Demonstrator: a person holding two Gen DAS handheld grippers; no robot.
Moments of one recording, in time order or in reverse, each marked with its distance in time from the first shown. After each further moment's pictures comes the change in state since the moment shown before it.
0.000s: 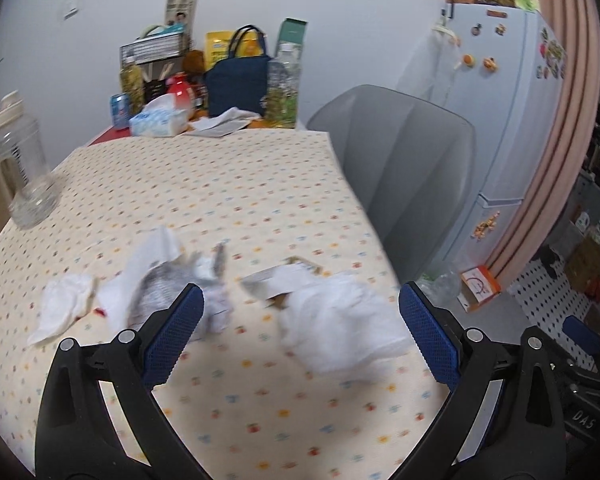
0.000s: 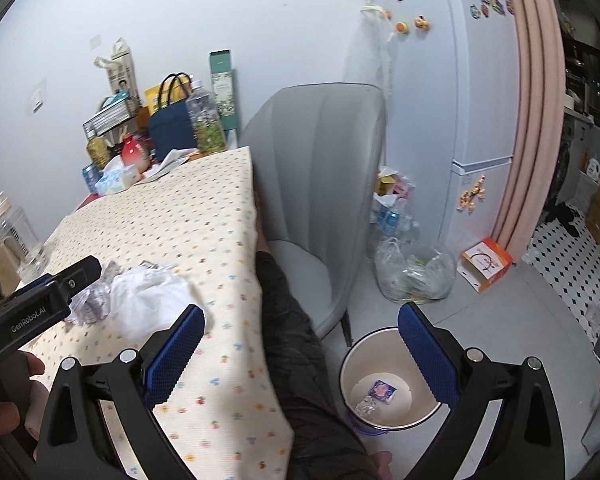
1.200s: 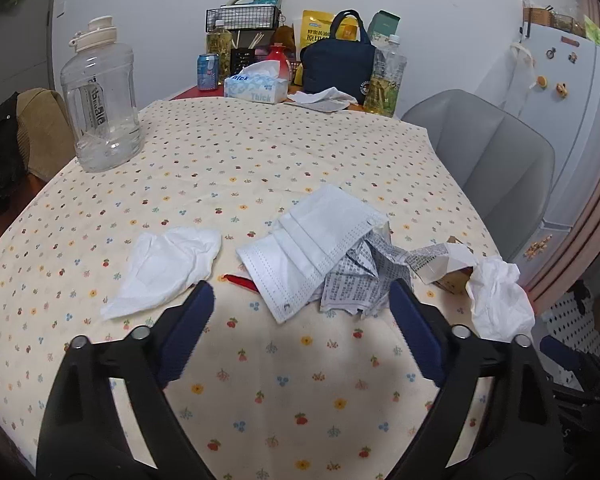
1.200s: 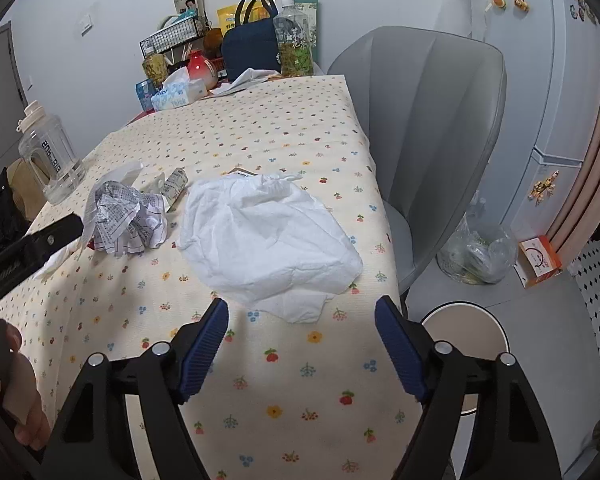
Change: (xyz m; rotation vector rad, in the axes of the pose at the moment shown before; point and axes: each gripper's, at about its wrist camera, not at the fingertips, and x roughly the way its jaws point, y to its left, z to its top) left arm 0.003 0.119 -0.027 -0.143 0.040 0.162; right arm 0.068 0.103 -0.038 -0.165 0.202 0.152
